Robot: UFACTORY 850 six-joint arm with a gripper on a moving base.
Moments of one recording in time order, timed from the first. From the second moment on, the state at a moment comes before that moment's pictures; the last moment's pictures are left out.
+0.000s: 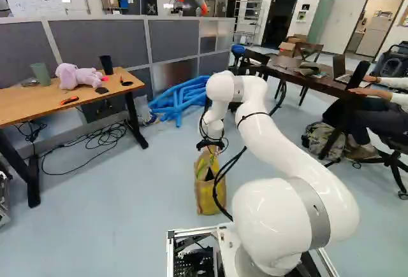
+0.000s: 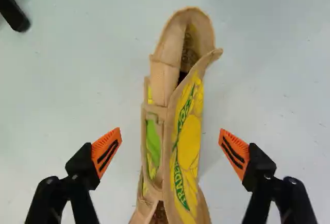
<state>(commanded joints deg) 0.0 -79.3 -89.6 3.5 7.7 0.0</state>
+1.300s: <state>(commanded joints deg) 0.8 -96.2 -109.7 3.5 -1.1 0.0</state>
